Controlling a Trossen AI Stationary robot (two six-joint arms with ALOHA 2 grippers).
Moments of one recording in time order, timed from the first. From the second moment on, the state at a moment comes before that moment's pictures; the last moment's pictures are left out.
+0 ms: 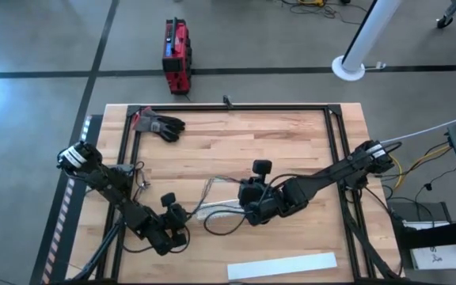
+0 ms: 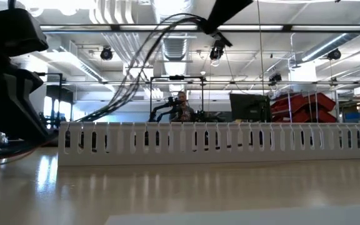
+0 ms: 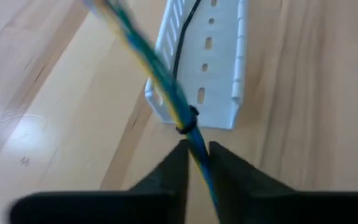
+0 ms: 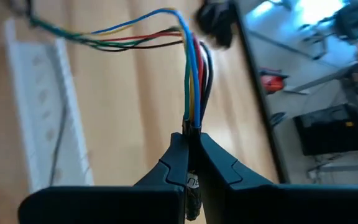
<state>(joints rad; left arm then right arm) -0.80 1.60 0.72 -0.33 -0.72 -0.95 0.40 1.85 1.58 -0.87 0.77 0.19</state>
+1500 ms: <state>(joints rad) -0.72 1.59 0.76 -0.32 -0.71 -0.79 0.49 1.79 1.30 -1.47 0.27 0.53</state>
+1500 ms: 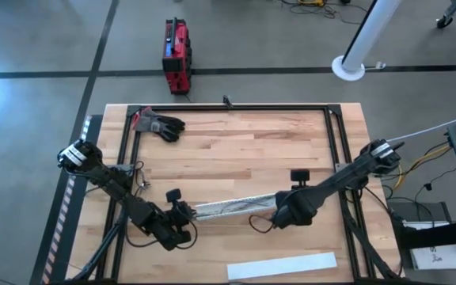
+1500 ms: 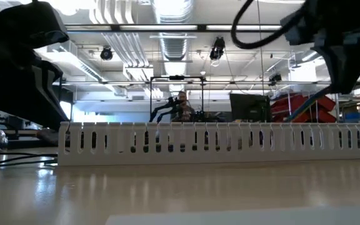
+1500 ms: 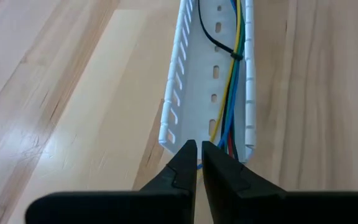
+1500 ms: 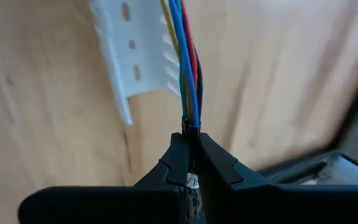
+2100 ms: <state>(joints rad) -0.72 1.59 0.76 -0.31 -0.71 -0.79 0.45 1.79 1.19 -1.30 0.24 0.40</state>
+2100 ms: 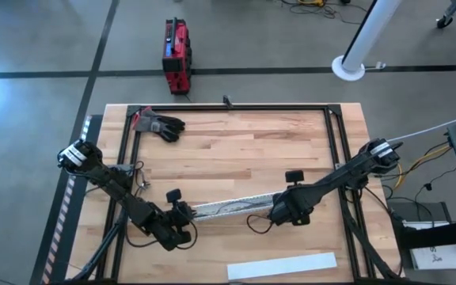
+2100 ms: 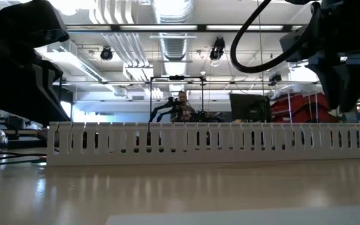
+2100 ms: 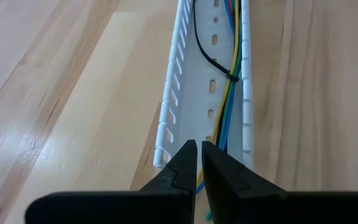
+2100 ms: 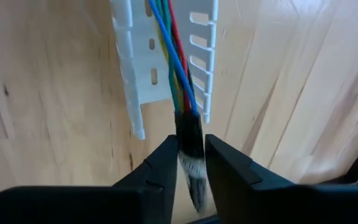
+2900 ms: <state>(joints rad) -0.72 1.52 0.88 -0.23 -0.68 -0.67 0.60 1.75 1.22 -1.29 0.20 0.74</state>
